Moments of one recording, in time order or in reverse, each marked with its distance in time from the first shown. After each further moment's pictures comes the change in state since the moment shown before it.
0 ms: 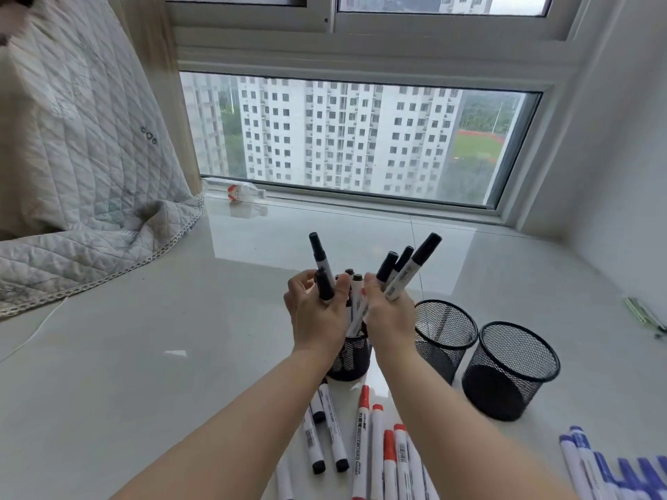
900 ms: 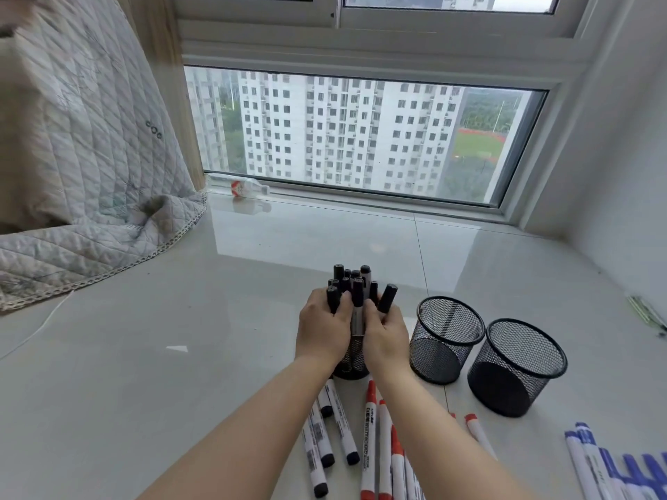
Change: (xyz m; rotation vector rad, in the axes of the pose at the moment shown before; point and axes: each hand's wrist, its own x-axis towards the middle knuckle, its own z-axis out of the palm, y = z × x) left_hand -0.007 -0.013 -0.006 -0.013 -0.052 -0.081; right_hand -0.013 0.040 -0.001 -0.200 -0.017 -0.006
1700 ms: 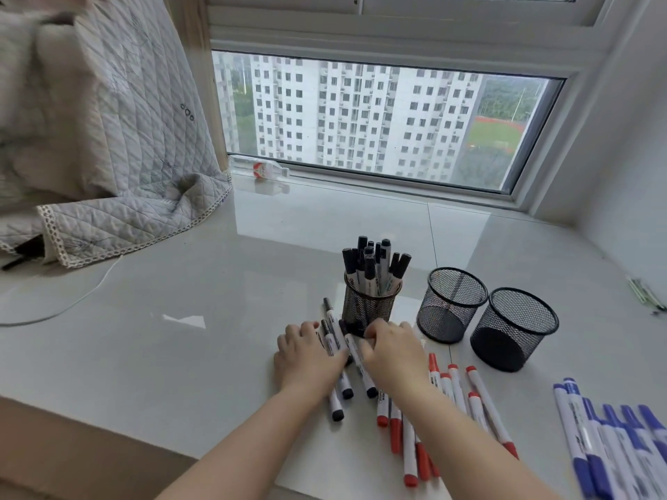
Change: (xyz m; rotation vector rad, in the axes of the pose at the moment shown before) left_hand -0.079 -0.050 -0.052 0.721 -0.125 -0.196; right_hand -0.071 0.005 -0.025 -1.025 -0.304 -0.274
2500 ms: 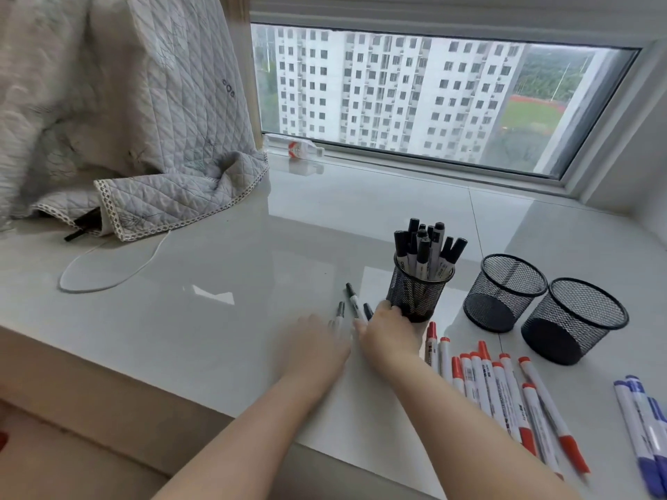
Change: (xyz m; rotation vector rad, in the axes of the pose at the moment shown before) left_hand -0.002 -0.053 -0.030 0.152 -0.031 -0.003; right_hand 0.017 -0.064 0.047 -0.053 -0.183 0.169
